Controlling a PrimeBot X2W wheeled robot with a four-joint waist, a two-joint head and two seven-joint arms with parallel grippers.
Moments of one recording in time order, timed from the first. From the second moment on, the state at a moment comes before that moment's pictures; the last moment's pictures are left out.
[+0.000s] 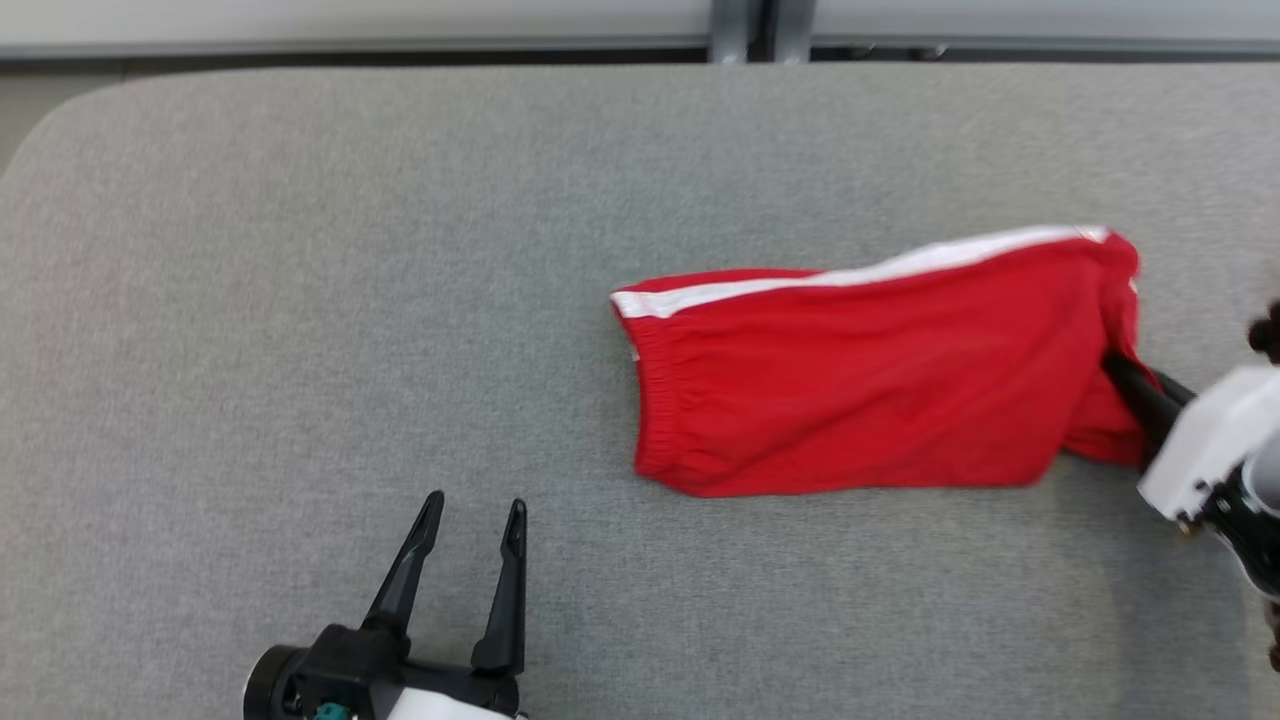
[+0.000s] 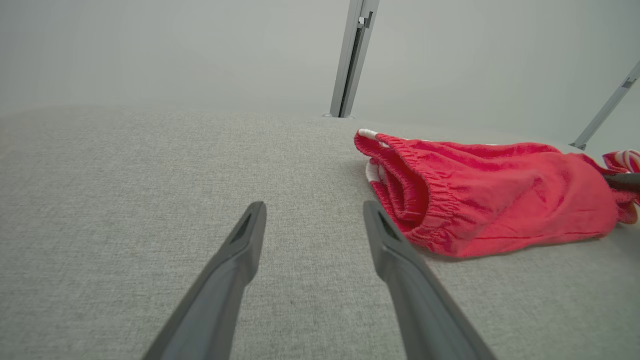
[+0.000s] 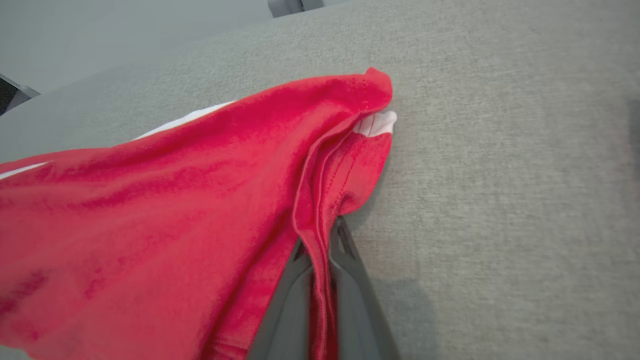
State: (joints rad) left arm 0.06 0.06 -0.29 0.02 -0.24 0.07 -0.26; right arm -0.46 -0.39 0.14 0.49 0.69 0.13 0.33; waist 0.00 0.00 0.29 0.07
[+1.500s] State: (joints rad) left arm 0.09 0.05 -0.31 0.10 -0.29 0.04 -0.26; right arm -0.40 -0.11 0.45 0.24 0.62 0.13 0.21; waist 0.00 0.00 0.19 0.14
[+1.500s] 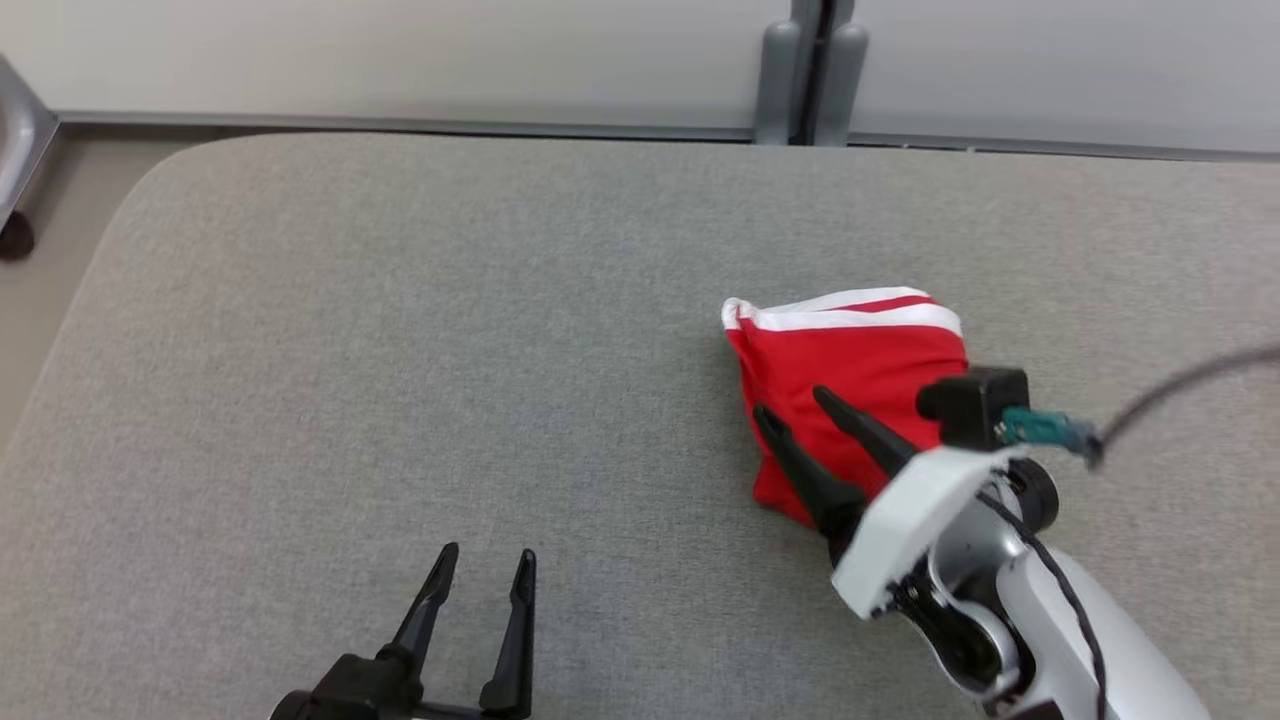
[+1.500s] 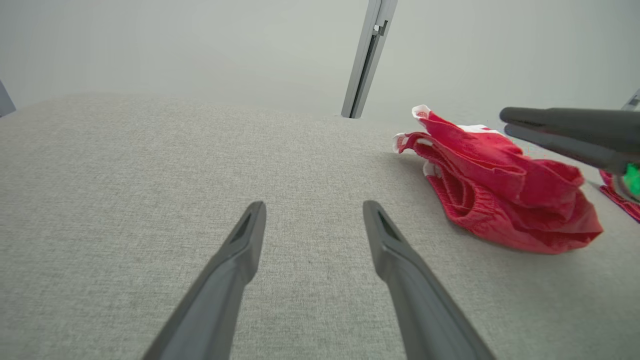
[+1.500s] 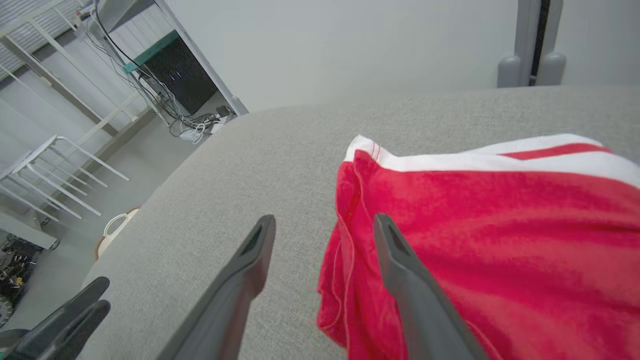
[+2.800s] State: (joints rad) left arm 0.24 0.05 -0.08 0.13 -0.24 -0.02 -0.26; right arm 0.17 -0.17 -0.10 0.21 0.18 0.13 -0.26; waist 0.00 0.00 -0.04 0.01
